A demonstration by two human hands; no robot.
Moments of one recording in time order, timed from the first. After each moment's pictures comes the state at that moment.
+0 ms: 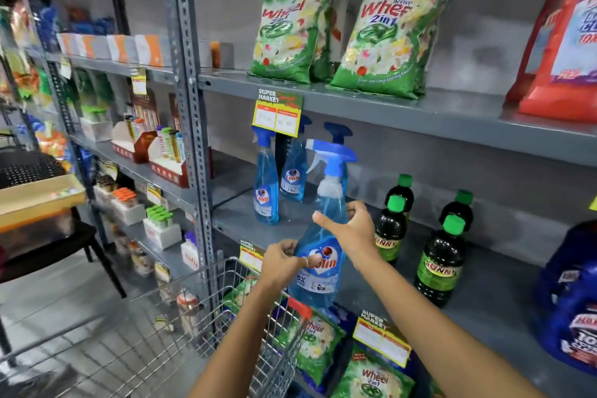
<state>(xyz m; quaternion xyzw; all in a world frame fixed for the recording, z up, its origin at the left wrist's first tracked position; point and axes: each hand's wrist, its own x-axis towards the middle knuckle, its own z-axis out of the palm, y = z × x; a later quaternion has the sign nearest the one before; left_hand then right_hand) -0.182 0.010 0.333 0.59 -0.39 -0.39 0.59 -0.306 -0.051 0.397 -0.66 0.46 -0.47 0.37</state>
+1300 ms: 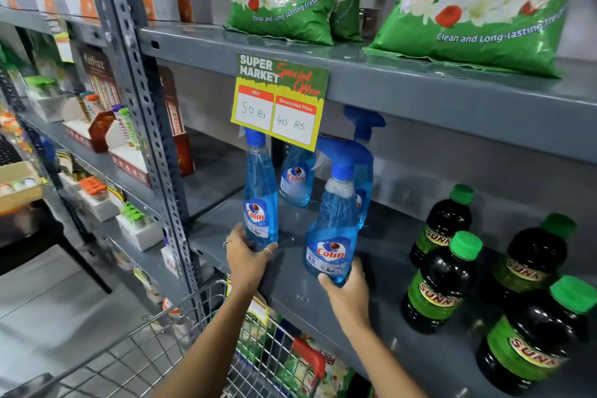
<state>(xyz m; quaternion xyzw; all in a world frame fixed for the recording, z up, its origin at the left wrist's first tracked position) -0.059 -0.136 0.265 0.72 -0.31 -0.18 0.60 -0.238 -0.150 0.269 -0.59 0.54 -0.43 0.41</state>
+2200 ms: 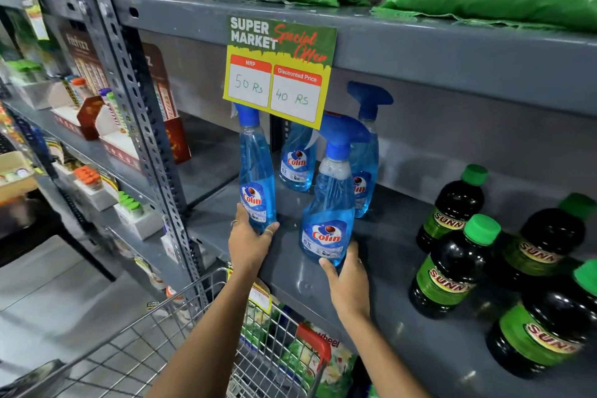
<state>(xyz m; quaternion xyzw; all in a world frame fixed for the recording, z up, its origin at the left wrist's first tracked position) -0.045 -0.154 0.255 0.76 -0.37 -0.14 0.51 -0.226 -0.156 0.253 -0.67 0.56 -0.38 0.31</state>
